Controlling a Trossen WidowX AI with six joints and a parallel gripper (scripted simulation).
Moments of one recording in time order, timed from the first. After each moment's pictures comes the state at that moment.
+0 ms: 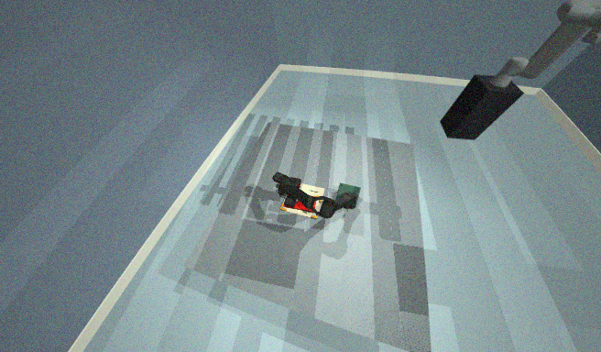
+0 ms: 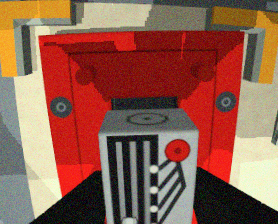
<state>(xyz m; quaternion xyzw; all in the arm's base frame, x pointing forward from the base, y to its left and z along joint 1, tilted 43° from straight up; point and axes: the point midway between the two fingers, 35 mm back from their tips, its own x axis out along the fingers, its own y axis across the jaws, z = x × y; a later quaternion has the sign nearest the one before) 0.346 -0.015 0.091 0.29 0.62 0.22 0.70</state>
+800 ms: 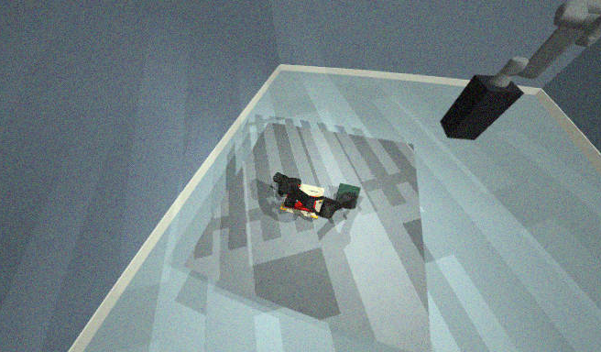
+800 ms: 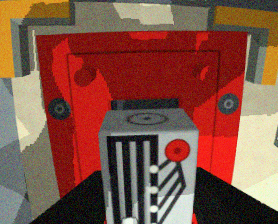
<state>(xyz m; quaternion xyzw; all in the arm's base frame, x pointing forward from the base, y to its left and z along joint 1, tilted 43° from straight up) 0.347 -0.013 0.089 0.29 0.62 0.22 0.70</state>
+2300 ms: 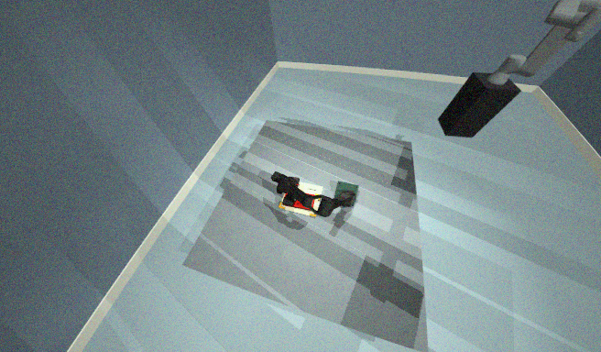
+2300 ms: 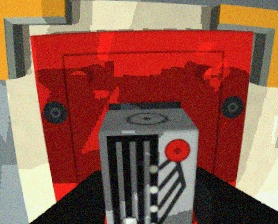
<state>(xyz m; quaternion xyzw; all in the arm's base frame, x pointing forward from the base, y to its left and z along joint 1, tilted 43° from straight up) 0.348 -0.009 0.084 0.29 0.62 0.22 0.70</state>
